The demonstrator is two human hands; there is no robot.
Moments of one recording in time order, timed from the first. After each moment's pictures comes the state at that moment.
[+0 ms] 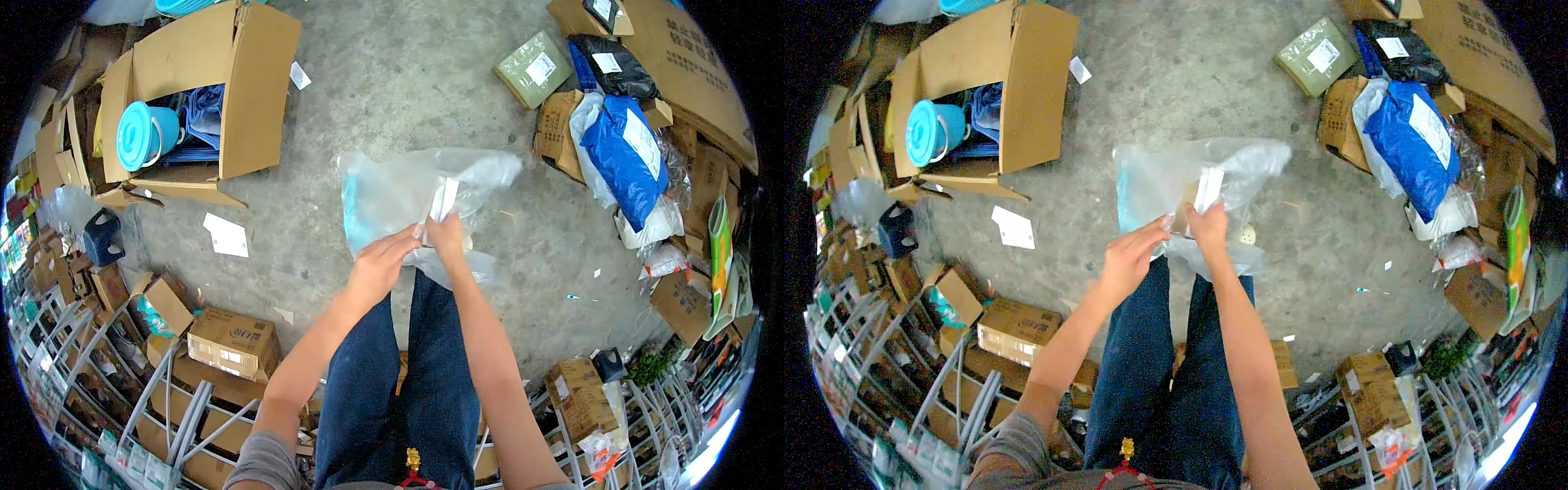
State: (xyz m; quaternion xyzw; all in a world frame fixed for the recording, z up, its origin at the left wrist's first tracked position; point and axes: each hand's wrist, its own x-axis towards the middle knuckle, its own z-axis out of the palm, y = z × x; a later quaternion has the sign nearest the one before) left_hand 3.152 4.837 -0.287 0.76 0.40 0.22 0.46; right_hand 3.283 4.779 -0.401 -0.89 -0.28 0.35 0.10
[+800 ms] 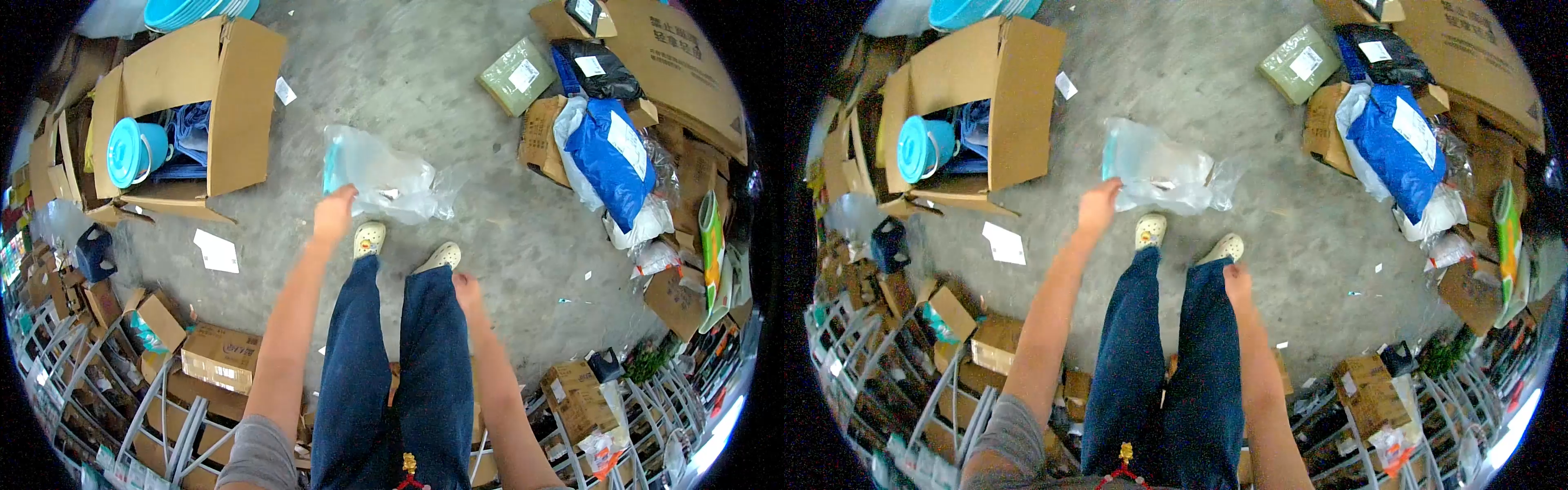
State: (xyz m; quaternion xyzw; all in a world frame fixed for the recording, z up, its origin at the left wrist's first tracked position) left_hand 3.124 4.896 -0.416 0.79 0.52 0.04 0.33; right_hand 3.330 4.636 -0.425 -0.87 -0.15 0.46 0.13
